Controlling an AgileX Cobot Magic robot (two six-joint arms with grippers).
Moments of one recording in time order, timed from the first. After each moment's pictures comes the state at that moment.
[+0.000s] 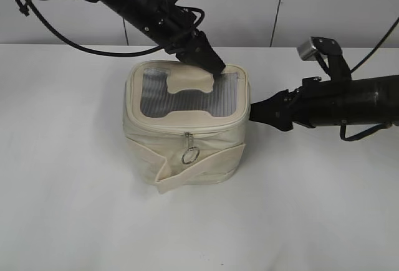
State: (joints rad) left arm -0.43 2.29 -1.95 -0.87 1.14 1.07; right arm 0.18 1.86 -0.78 1.82 0.65 -1.96
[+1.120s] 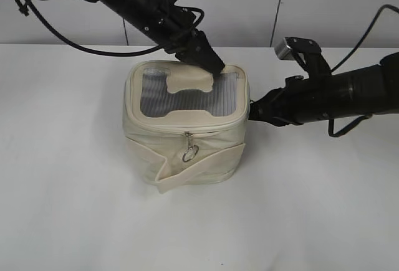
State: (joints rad) left arm -0.43 2.29 -1.95 -0.87 1.13 1.05; right arm 0.25 1.92 -0.89 1.71 0.53 -1.77
